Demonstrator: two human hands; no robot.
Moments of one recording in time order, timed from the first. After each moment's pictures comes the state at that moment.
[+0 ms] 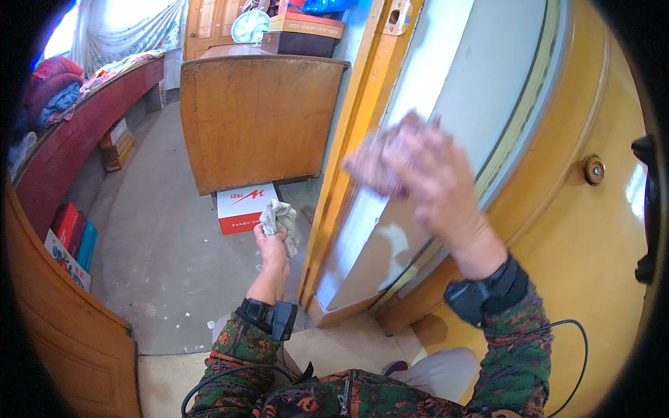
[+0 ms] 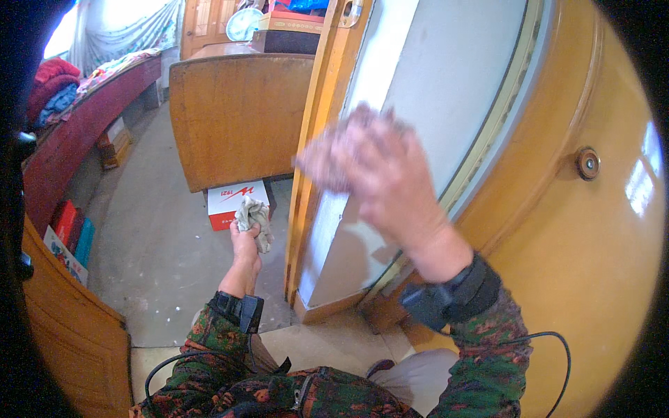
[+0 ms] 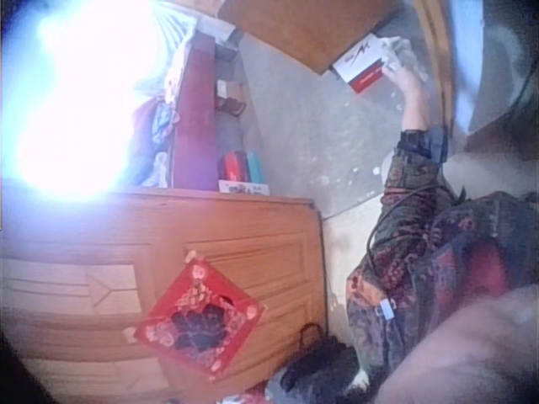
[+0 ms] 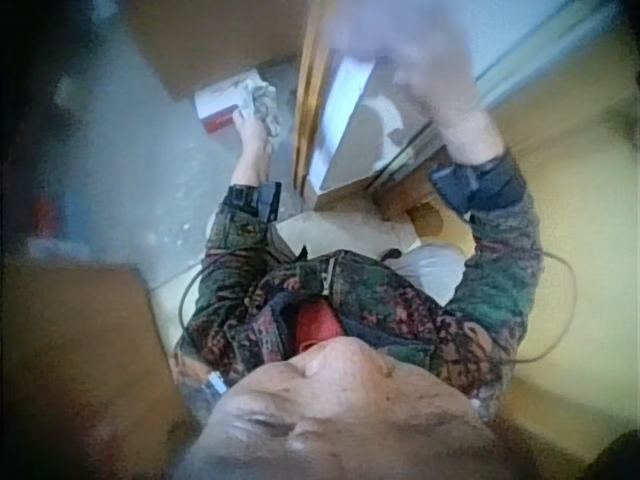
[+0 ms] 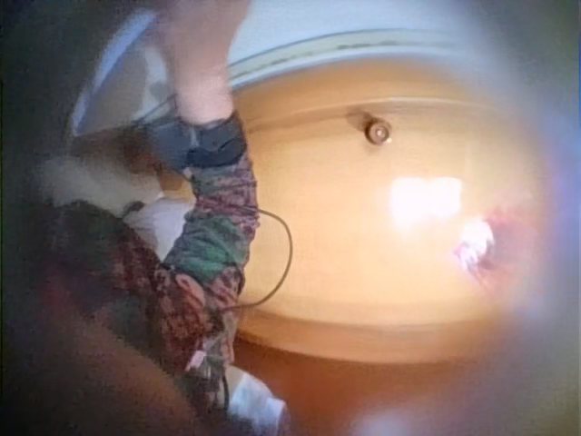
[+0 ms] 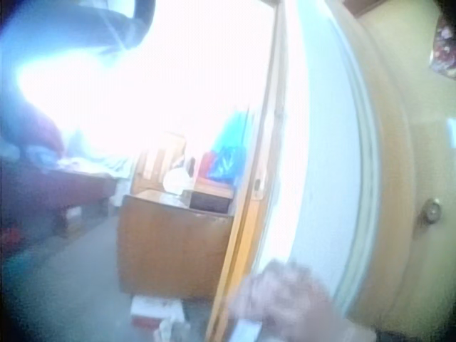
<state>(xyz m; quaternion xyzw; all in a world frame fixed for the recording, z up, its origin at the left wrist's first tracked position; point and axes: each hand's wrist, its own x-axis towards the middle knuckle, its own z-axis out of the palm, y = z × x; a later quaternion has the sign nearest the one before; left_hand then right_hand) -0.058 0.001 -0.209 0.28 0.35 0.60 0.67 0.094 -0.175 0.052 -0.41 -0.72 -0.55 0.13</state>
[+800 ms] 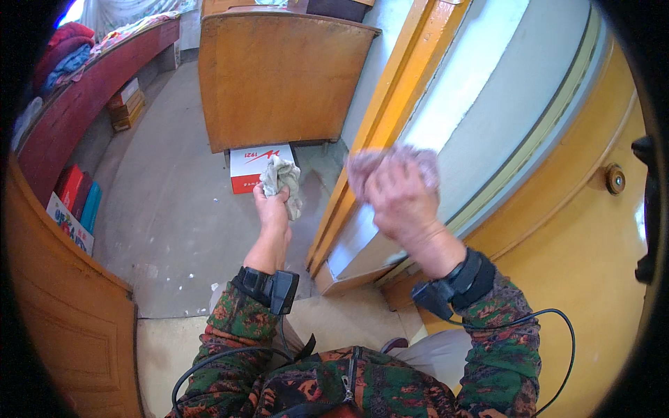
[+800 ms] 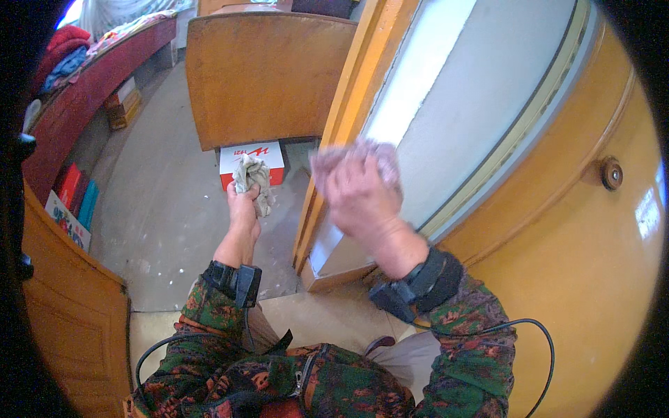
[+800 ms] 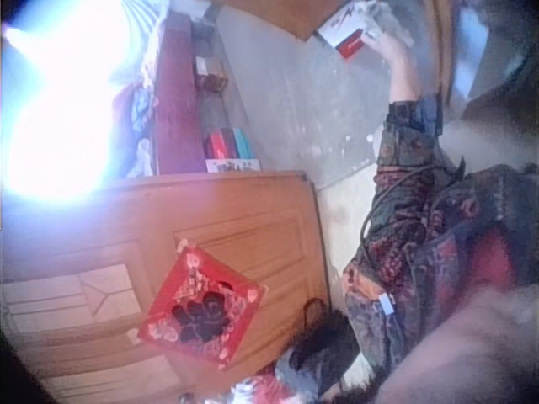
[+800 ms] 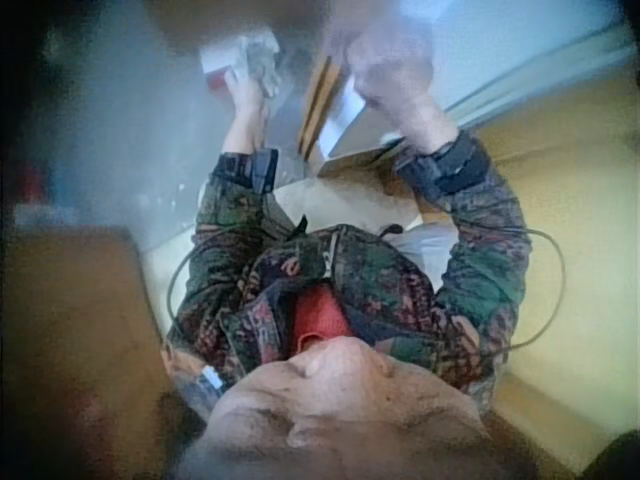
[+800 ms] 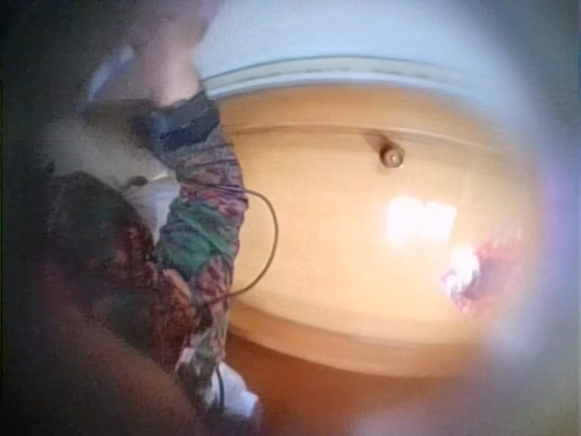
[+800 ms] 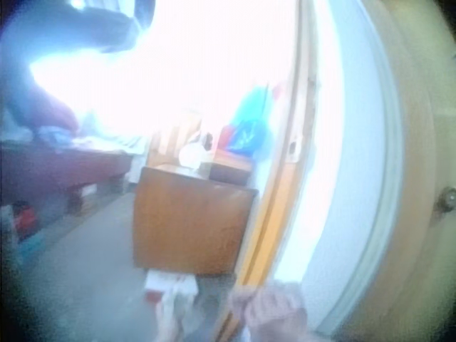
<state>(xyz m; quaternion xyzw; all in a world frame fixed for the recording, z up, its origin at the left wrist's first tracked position) -0.091 0.006 -0.207 0.27 0.35 0.61 0.65 0.066 -0.133 -0.052 -0.47 -0.71 -0.51 -0.06</state>
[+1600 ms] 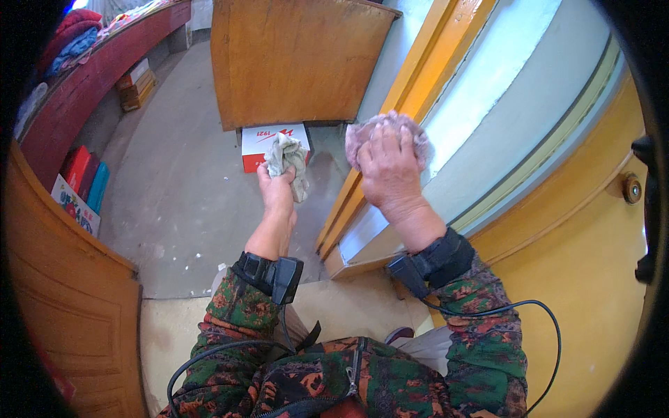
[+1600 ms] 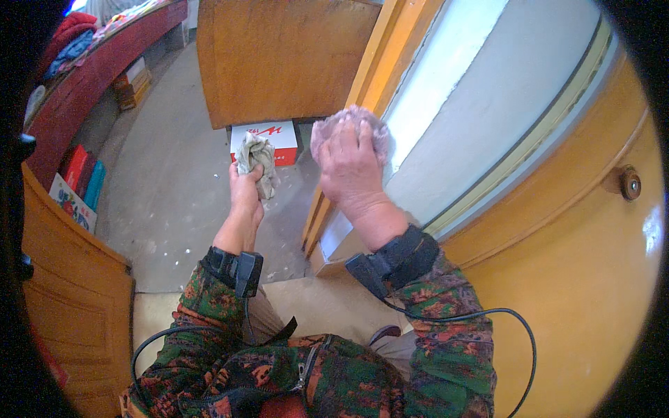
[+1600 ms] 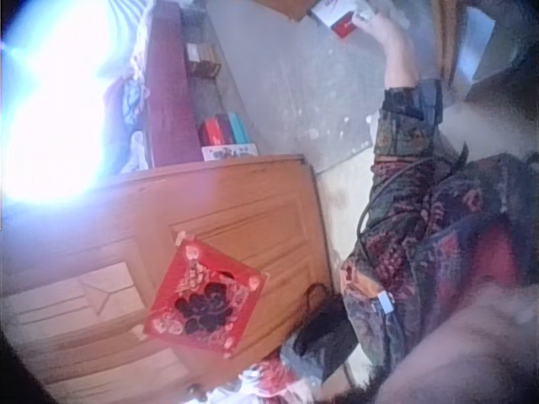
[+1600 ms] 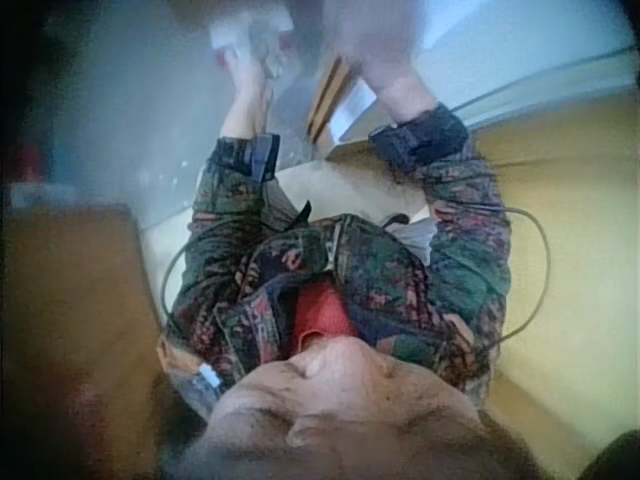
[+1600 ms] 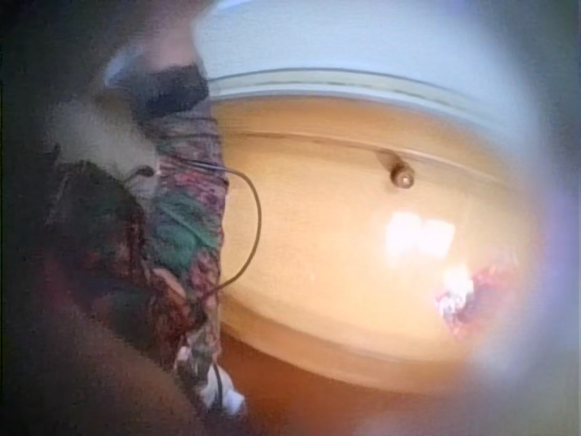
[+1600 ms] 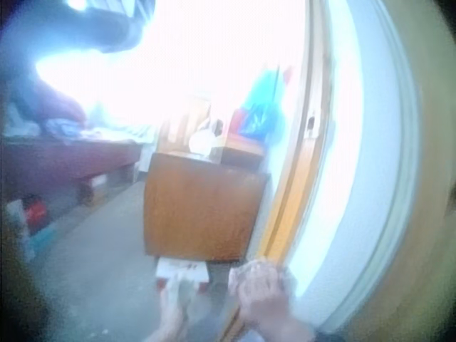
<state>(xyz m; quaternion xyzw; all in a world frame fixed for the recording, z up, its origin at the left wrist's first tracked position) -0.104 0.006 -0.202 0.26 0.34 0.64 0.64 0.056 -0.079 -0.095 -0.53 -0.70 -0.48 0.07</state>
